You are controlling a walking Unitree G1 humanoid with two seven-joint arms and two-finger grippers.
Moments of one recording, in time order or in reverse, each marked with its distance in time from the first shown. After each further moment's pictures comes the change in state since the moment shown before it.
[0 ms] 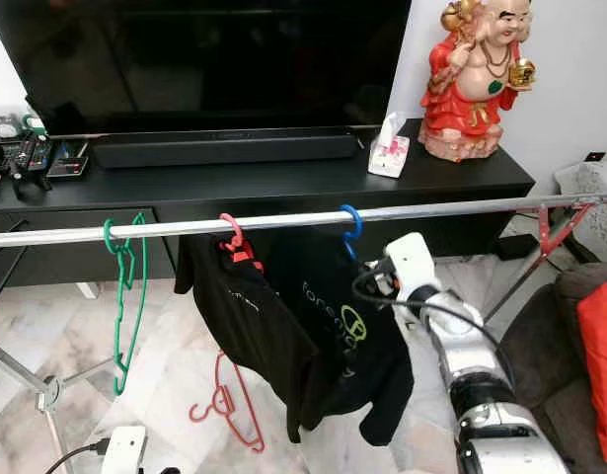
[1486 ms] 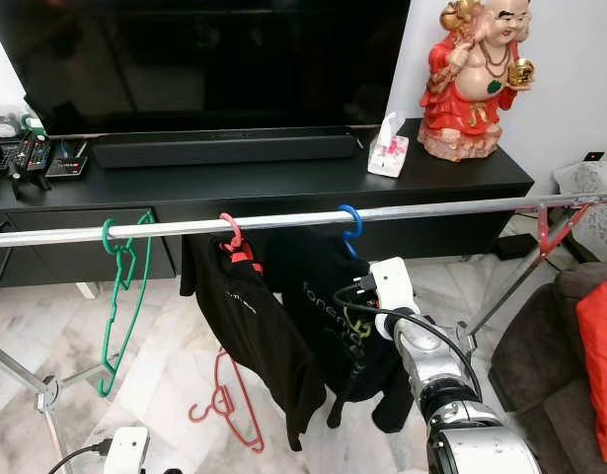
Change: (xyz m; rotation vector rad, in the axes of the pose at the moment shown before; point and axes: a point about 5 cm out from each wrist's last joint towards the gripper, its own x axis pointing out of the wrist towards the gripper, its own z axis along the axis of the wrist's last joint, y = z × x) left arm 0.000 -0.002 -0.001 0.004 0.003 -0.005; right arm 0.010 0.028 -0.031 0.134 0.158 -0.099
